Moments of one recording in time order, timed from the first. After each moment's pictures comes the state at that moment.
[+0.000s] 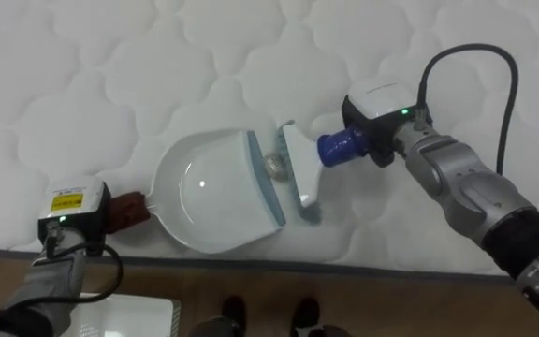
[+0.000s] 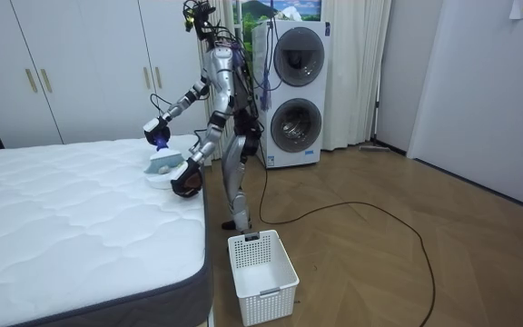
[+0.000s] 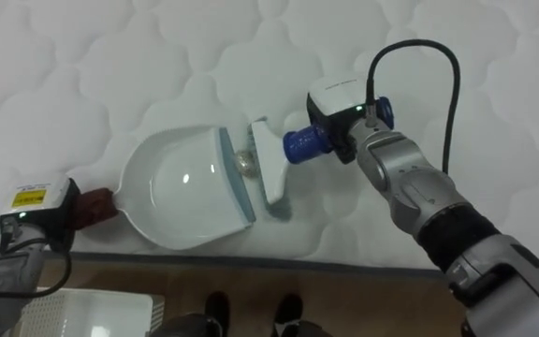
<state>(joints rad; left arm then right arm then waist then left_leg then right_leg) -0.37 0.52 -0.45 1.06 0.79 0.06 0.40 -0.66 -0.54 0.68 0.61 -0.85 0.06 0.00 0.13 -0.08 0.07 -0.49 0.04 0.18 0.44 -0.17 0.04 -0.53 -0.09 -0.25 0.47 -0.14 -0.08</state>
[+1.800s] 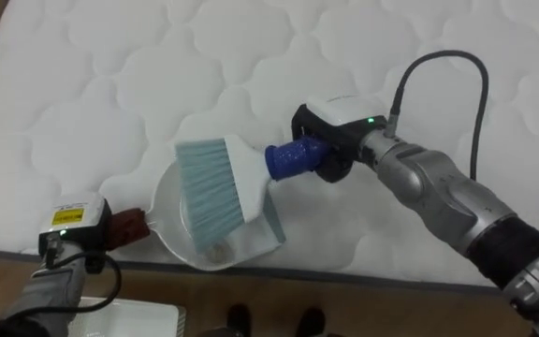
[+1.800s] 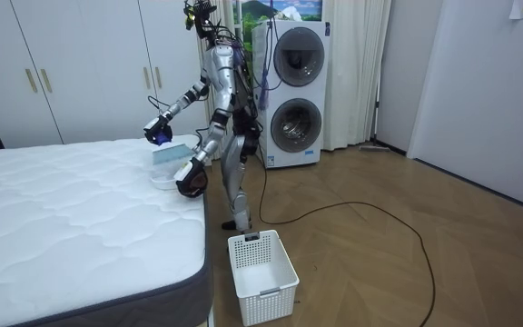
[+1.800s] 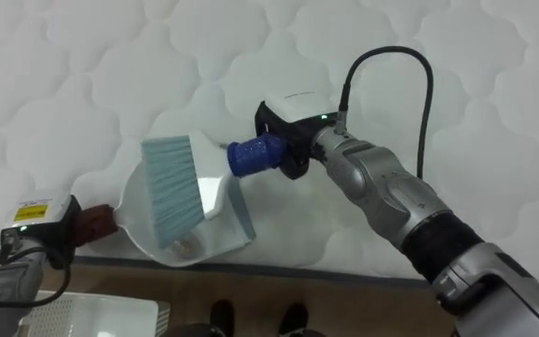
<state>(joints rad) -0.34 0.52 -0.45 1.08 0.79 0.04 0.36 -0.63 -0.49 0.68 0.49 -0.58 -0.07 0.07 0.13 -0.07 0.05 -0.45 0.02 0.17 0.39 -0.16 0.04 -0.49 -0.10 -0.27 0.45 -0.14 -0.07</state>
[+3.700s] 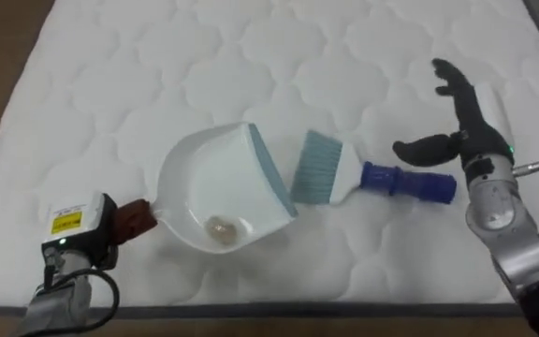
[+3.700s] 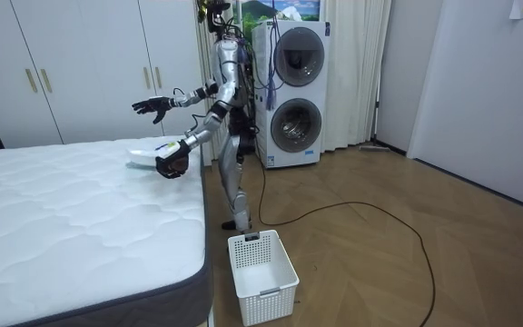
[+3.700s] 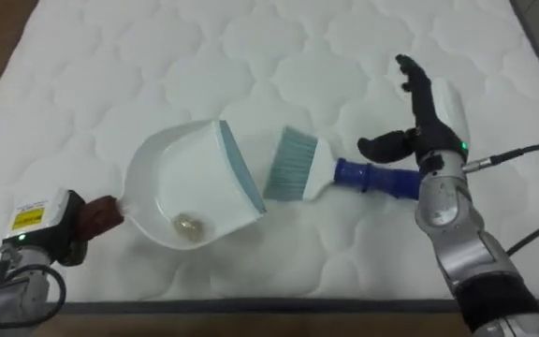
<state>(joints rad) -0.18 0.49 -0.27 0.91 0.78 -0.01 0.48 -0.34 -0.51 0.20 0.56 -0.13 -0.12 -0.37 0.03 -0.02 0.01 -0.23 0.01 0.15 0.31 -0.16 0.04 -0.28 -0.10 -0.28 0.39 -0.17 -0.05</state>
